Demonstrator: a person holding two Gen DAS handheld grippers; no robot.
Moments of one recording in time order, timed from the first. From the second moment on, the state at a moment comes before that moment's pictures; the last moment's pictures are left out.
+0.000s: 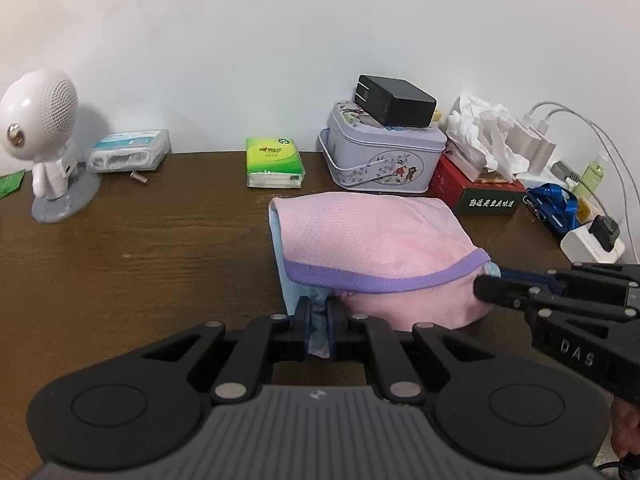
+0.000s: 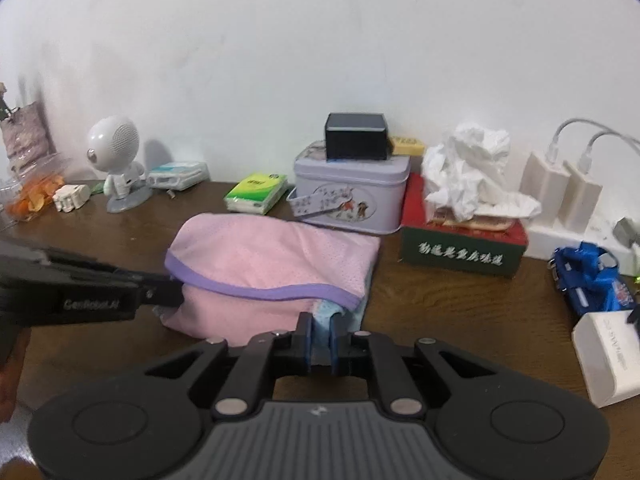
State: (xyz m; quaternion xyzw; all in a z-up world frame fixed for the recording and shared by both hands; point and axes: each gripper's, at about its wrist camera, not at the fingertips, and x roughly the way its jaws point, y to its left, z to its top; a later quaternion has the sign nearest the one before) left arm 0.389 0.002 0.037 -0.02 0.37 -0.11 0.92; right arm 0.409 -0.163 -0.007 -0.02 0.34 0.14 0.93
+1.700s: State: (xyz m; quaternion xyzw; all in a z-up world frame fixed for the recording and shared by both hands) left arm -0.127 0.185 0.221 -0.21 0.05 -0.11 0.97; right arm -0.077 -0.014 0.188 -0.24 -0.03 0.32 0.92
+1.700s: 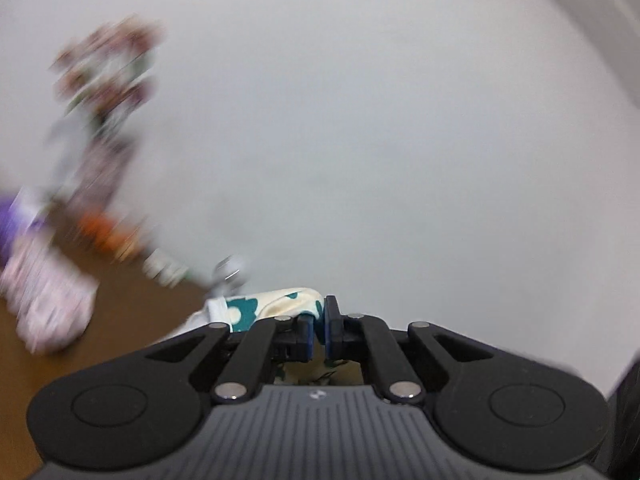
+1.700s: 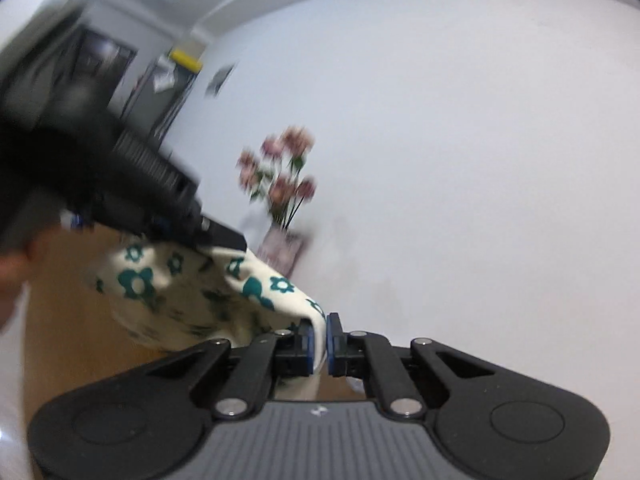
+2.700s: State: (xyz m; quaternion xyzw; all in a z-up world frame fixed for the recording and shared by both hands) left arm -0.080 0.000 0.043 0.01 0.34 -0.23 0.91; right arm -0.082 -0.176 -0.001 -0.16 0.29 0.23 0.92
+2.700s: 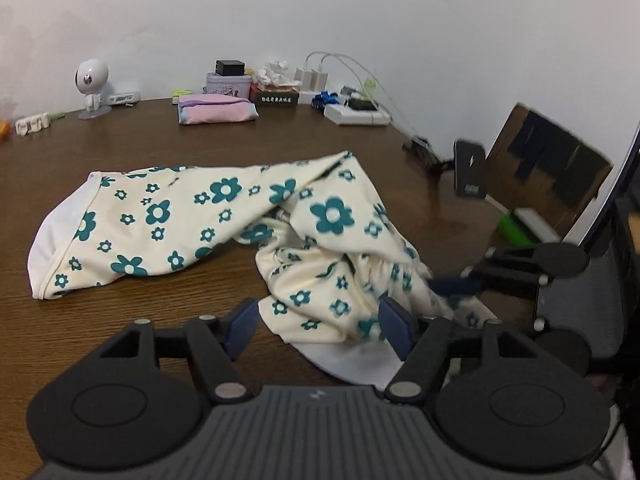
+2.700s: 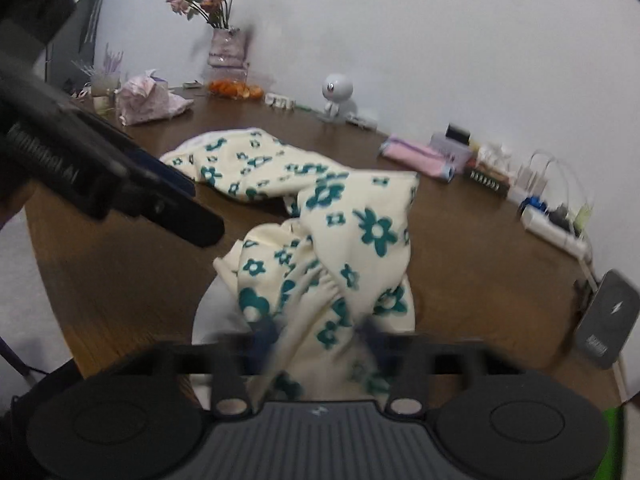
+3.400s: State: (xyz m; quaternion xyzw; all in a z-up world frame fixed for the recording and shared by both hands) left arm -0.061 0.066 0.038 0.05 0.30 -0.09 0.95; right arm -0.132 -0.258 0.052 -0.07 0.26 0.22 0.94
